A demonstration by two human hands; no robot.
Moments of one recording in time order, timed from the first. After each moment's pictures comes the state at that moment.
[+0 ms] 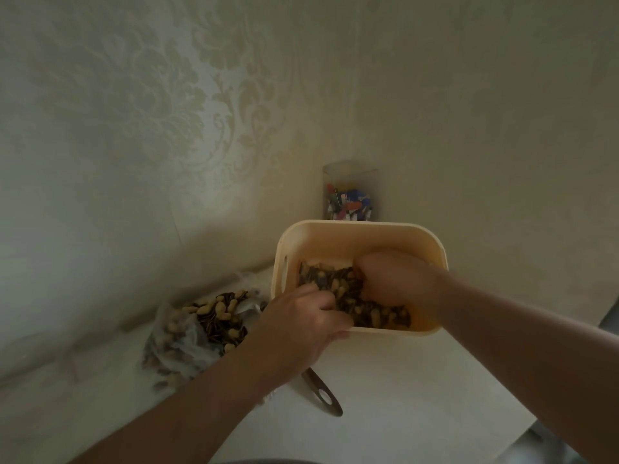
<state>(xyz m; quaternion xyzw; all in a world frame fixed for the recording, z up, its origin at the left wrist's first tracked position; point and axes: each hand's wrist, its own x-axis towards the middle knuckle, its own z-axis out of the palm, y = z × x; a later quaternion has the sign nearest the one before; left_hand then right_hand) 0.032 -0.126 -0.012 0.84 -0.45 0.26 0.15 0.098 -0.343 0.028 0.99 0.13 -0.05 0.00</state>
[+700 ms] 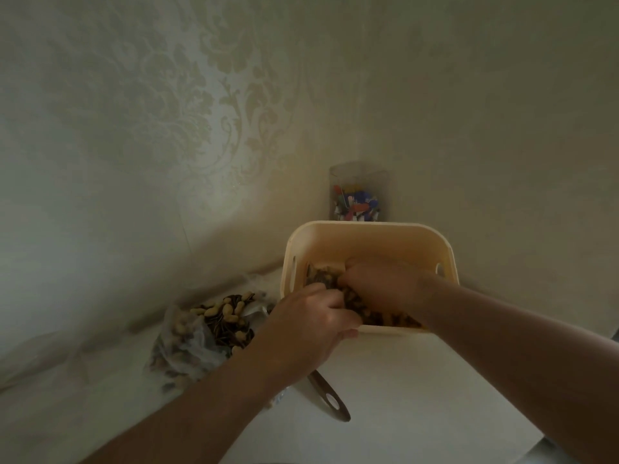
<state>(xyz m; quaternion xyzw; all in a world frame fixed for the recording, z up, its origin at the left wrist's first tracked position) 0.035 -0.129 -0.008 0.85 -0.44 0.24 0.15 0.104 -0.322 0.020 0.96 0.26 -0.03 0.08</state>
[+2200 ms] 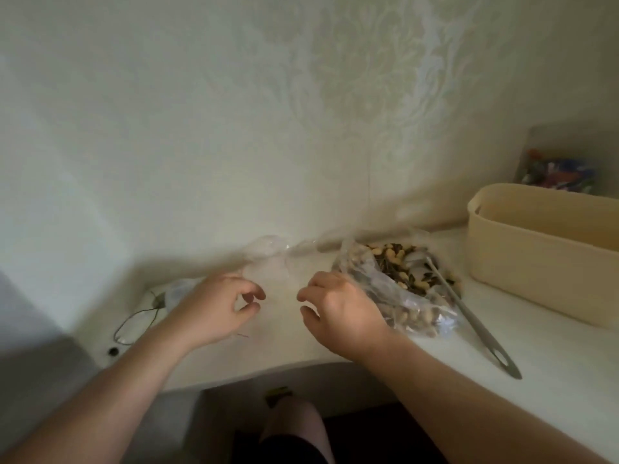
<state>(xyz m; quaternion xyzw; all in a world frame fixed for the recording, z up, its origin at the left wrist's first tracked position) -0.134 0.178 -0.015 0.99 0.04 0.10 0.11 -0.038 -0.054 -0.055 0.82 0.48 0.17 -0.26</state>
